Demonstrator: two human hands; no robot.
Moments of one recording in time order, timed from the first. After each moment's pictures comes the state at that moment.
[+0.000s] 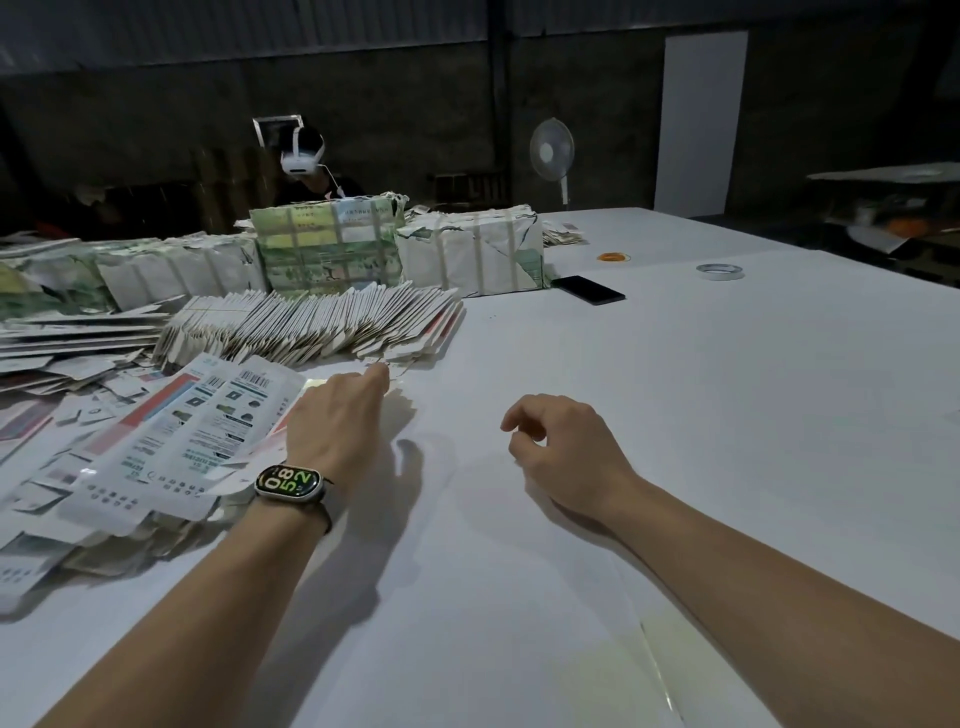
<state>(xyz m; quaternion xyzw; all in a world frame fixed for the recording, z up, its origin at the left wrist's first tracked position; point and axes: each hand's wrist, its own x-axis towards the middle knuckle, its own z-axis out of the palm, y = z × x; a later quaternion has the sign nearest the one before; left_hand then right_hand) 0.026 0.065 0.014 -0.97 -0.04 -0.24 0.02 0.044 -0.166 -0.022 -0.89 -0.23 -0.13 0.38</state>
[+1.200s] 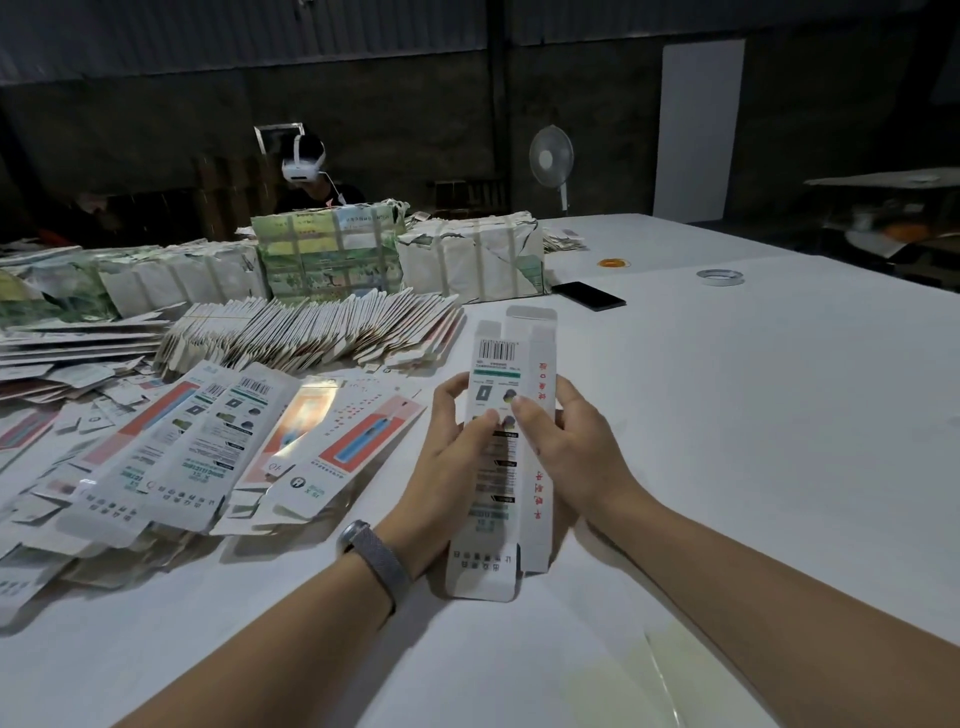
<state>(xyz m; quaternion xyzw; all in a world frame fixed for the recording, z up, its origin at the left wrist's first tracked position) 0.005 -0.017 -0.014 -0.73 0.11 -0.11 -0.67 0.039 -0.159 -0.020 -0.75 -0.16 -0.09 0.63</state>
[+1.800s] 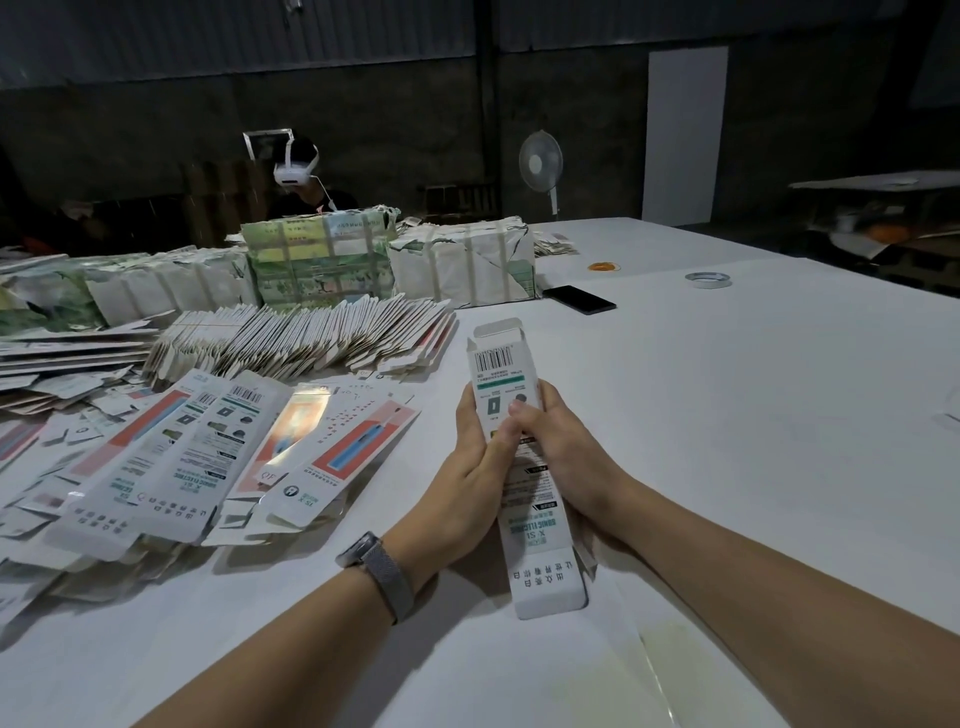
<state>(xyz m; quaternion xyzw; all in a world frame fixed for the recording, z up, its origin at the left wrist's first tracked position) -0.001 -0.029 -0.012 -0.78 0.18 -0.06 -0.60 0.037 -0.162 -0.011 -0.66 -0.19 0.07 0.72</state>
